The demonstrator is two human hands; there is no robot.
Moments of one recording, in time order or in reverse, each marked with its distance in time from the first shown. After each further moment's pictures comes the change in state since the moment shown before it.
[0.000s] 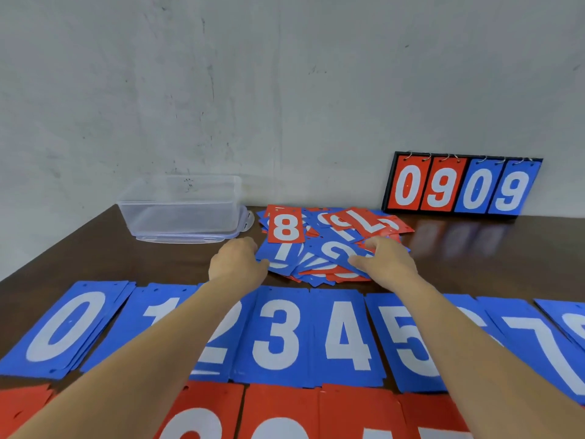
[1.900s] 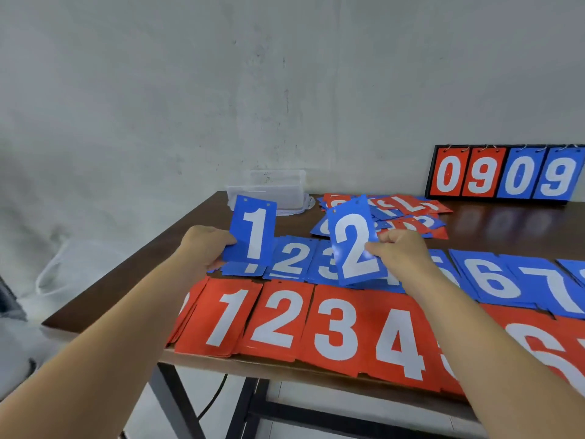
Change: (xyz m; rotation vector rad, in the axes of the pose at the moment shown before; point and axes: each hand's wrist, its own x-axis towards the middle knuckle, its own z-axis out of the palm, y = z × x) left_hand -0.171 -0.102 -0.129 -0.723 0.152 -0.400; right_hand -0.180 -0.047 -0.013 0.614 -0.031 -0.060
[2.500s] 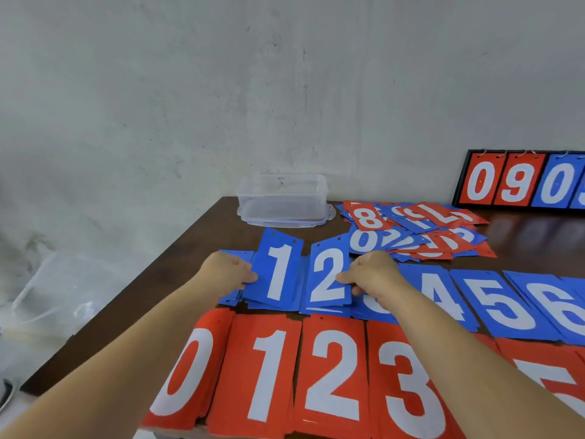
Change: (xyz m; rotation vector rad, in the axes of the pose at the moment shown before) left_hand 0.089 -0.036 -0.013 0.262 -0.232 0.057; right_hand 0.049 -0.032 0.119 -0.204 -0.181 0.167
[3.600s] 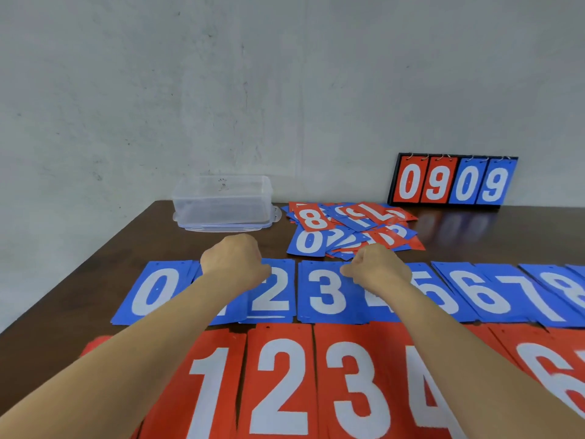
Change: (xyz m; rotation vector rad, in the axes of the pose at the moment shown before) left_hand 0.002 0.076 0.077 0.689 0.109 0.353; right_hand 0.021 0.047 -0.064 -0.468 0.272 0.126
